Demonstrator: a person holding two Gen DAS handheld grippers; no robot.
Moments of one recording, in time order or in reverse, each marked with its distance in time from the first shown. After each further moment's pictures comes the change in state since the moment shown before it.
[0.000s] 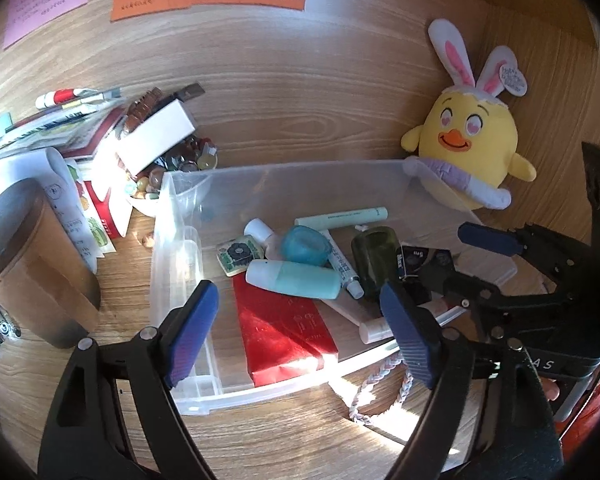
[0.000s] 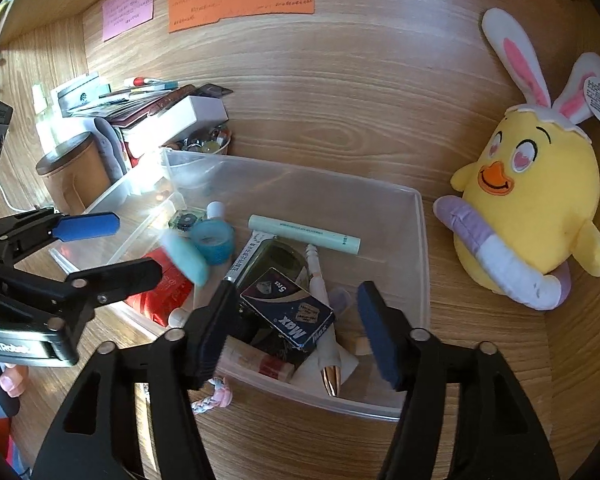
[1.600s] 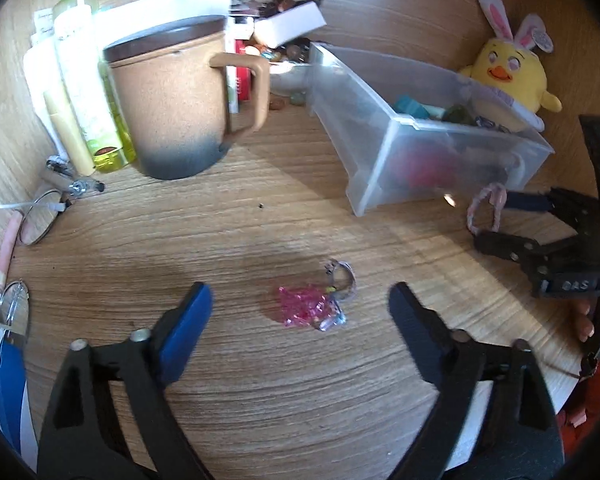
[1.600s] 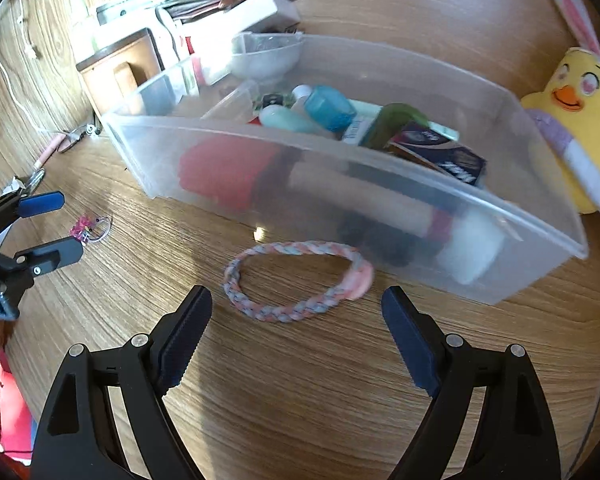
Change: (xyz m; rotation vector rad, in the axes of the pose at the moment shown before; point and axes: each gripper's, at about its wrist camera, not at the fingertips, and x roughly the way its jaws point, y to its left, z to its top) left arm -0.049 0.081 -0.111 -0.039 0.161 0.105; right arm 0.022 0.073 -0.059 -0.049 0.215 0.066
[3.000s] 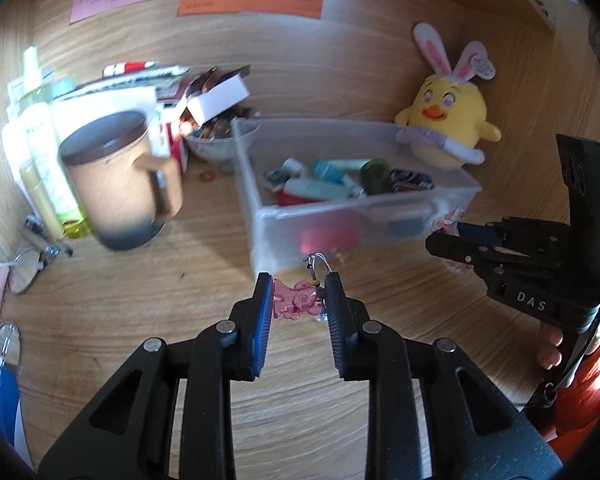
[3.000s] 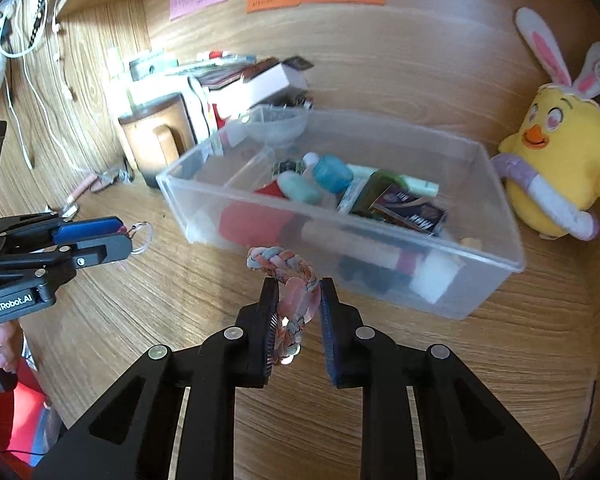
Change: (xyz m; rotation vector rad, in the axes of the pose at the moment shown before) left arm -0.043 -0.055 0.030 0.046 -0.172 -0.105; right arm -0.061 -0.012 -0.005 0.014 -0.214 0.061
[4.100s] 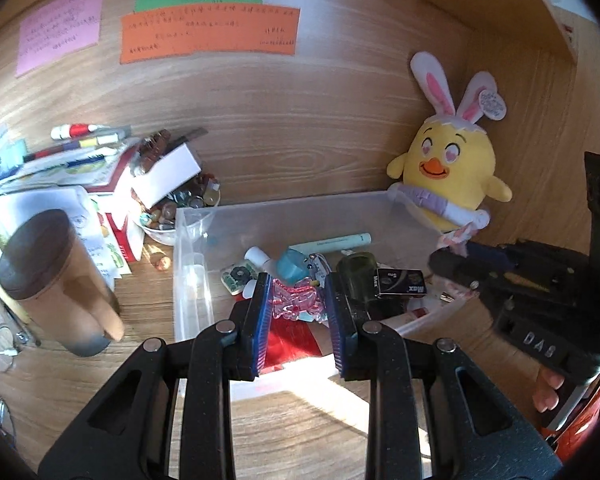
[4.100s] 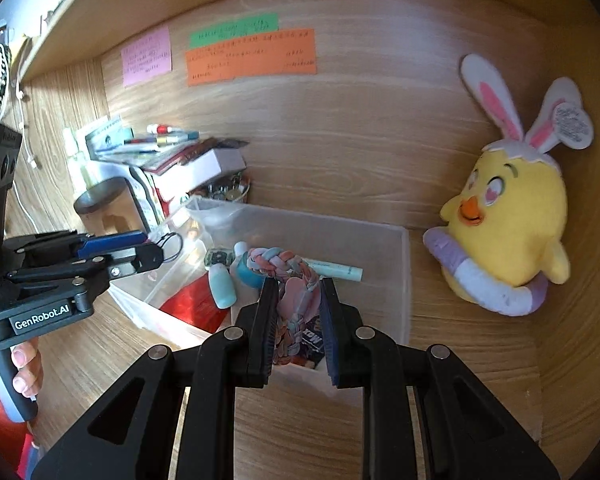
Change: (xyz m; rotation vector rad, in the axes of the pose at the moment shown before) left arm 0.049 -0.029 0.083 0.005 -0.052 -0.009; right arm -0.009 -0.048 0.057 0.036 -0.105 -0.091
